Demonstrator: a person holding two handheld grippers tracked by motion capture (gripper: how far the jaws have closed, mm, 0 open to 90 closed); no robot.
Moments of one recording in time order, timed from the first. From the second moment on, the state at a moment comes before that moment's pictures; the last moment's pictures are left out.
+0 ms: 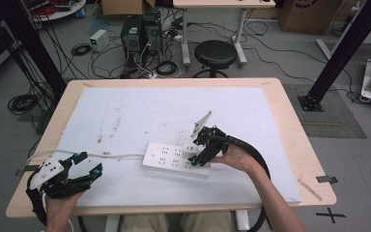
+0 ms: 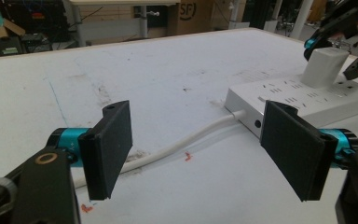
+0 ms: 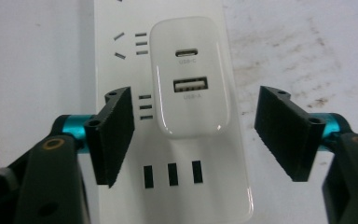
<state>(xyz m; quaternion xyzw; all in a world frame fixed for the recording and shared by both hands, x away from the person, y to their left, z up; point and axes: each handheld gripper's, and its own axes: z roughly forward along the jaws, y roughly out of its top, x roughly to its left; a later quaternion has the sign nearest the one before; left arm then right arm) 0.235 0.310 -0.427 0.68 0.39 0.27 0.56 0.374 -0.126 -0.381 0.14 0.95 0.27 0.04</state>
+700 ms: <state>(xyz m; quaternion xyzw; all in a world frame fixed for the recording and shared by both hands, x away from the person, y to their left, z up) 0.248 0.315 -0.425 0.68 0.39 0.28 0.56 0.319 -0.224 -0.369 0.31 0.79 0.49 0.20</state>
